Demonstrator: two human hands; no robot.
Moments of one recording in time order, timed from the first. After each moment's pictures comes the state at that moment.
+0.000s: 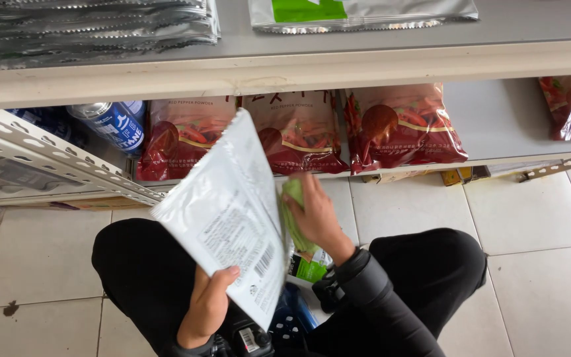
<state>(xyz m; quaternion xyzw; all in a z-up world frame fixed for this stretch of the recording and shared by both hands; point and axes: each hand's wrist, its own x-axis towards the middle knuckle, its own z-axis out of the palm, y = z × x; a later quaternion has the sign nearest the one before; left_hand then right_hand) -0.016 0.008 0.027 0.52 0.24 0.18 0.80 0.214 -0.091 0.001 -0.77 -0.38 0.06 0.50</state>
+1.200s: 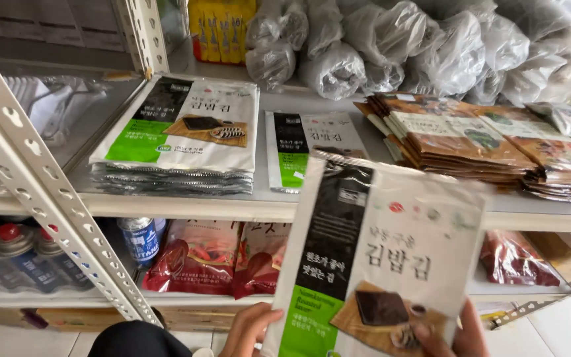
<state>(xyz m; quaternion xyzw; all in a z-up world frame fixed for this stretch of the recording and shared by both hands) 0.062 0.003 0.028 0.74 0.15 0.18 0.63 0.223 -0.313 0.137 -0.67 -0.23 0.11 0.69</state>
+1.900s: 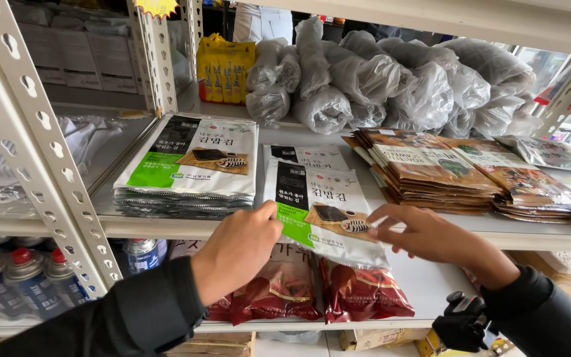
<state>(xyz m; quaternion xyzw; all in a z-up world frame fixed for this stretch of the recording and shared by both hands) 0.104 0.046 0.330 0.96 -0.05 0.26 0.01 0.300 -0.199 0.378 -0.89 -0.34 0.17 0.26</state>
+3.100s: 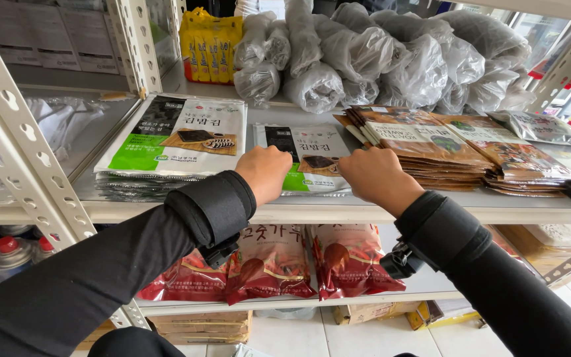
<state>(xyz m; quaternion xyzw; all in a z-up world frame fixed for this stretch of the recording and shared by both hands) 0.224 0.084 0.332 0.98 0.00 0.20 -0.03 0.356 -0.122 0.355 -0.83 -0.49 -0.22 -0.16</state>
